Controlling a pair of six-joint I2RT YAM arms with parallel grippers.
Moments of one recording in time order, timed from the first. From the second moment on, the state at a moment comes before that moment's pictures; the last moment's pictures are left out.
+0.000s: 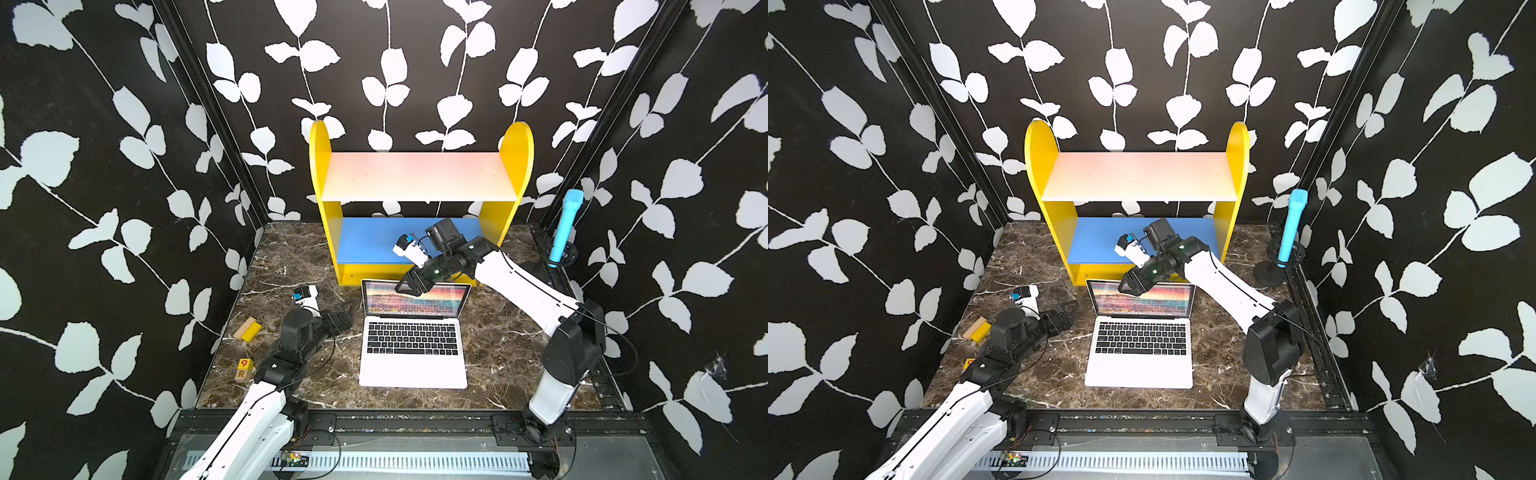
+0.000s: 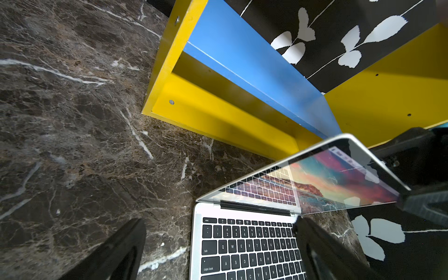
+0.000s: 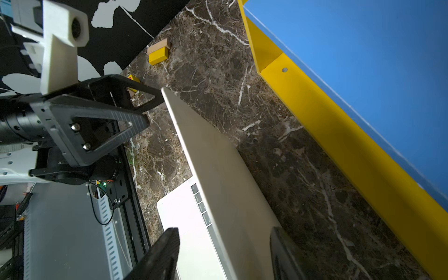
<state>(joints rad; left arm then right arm) -0.35 0.63 0.34 -0.10 0.11 -0.66 0.65 1.76 1.64 -0.85 -0.60 -0.11</state>
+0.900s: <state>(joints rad) -0.35 0.60 0.34 -0.14 0.08 -0.64 0.78 1.60 1.40 -0.84 -0.58 -0.10</state>
